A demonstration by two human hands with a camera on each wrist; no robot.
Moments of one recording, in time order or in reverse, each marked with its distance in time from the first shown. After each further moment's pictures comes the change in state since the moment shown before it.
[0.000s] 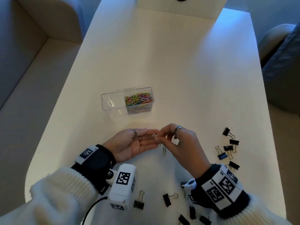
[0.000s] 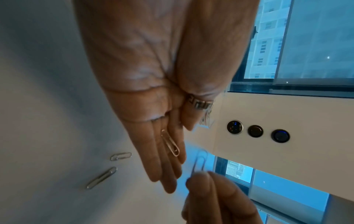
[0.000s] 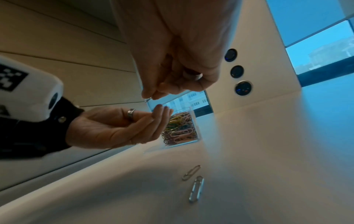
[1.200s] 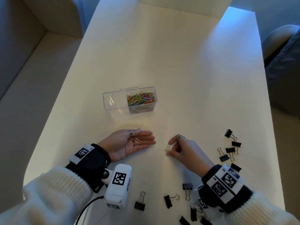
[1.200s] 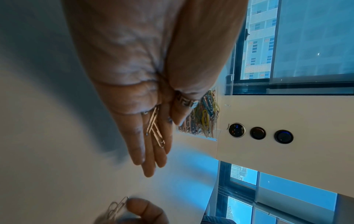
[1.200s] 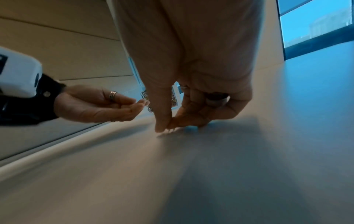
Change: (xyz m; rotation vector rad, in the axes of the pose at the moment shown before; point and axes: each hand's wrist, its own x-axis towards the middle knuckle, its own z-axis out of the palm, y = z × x) left_hand 0.004 0.006 -0.023 -0.003 0.128 -0.053; right_hand -0.005 0.040 0.002 -0.174 -0.397 0.448
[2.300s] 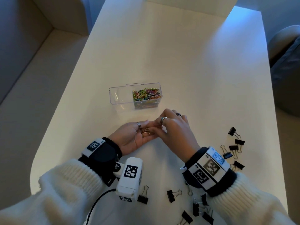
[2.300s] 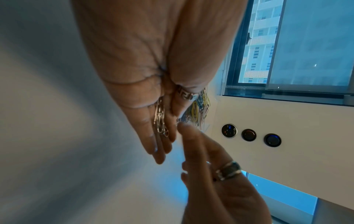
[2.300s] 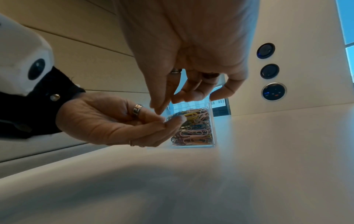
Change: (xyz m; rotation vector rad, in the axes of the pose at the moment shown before) left_hand -0.002 -0.004 0.015 -0.136 -0.054 0.133; right_hand 0.015 -0.066 0.004 -0.254 0.362 -0.372
